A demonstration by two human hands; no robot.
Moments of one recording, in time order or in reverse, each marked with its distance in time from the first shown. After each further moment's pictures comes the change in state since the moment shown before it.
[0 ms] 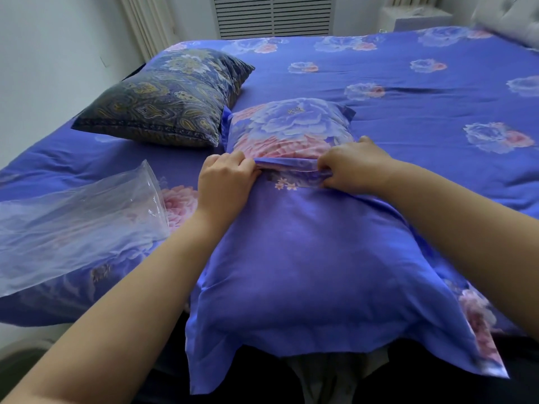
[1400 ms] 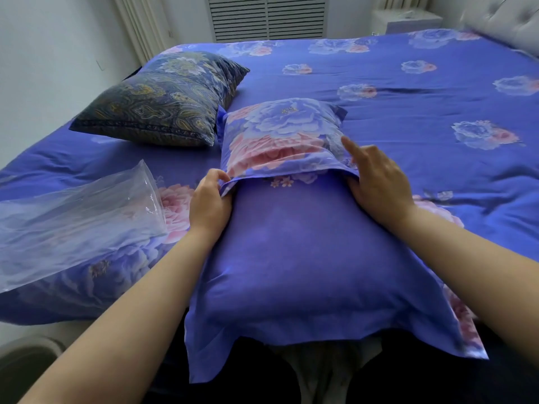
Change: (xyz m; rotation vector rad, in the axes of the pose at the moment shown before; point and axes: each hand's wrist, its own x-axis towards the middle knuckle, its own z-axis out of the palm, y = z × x) left_hand -0.045 -0.004 0.016 -0.731 -0.178 -0.603; right_hand -0.040 0.039 0.085 0.149 0.780 0.045
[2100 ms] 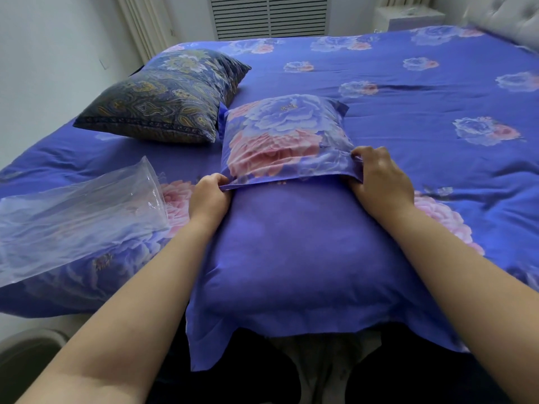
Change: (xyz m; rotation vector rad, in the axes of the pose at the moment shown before) left_hand 0.011 -0.011 0.004 0.088 -0.150 -0.184; right_hand -0.003 -0.019 -0.019 0.084 -0.300 0.447
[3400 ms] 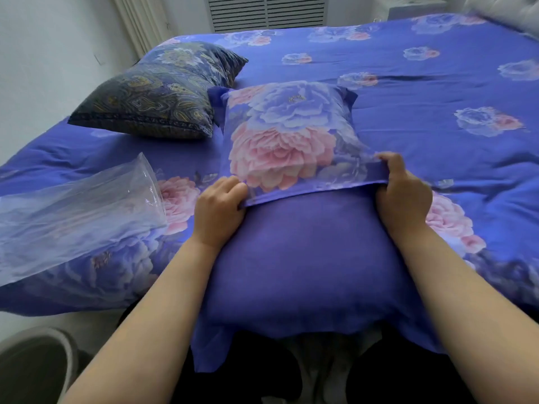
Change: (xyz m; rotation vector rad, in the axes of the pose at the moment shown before) left_hand -0.049 0.016 -0.004 0.253 0.345 0.847; right_hand -0.029 0.022 0.009 -0.003 0.285 0.122
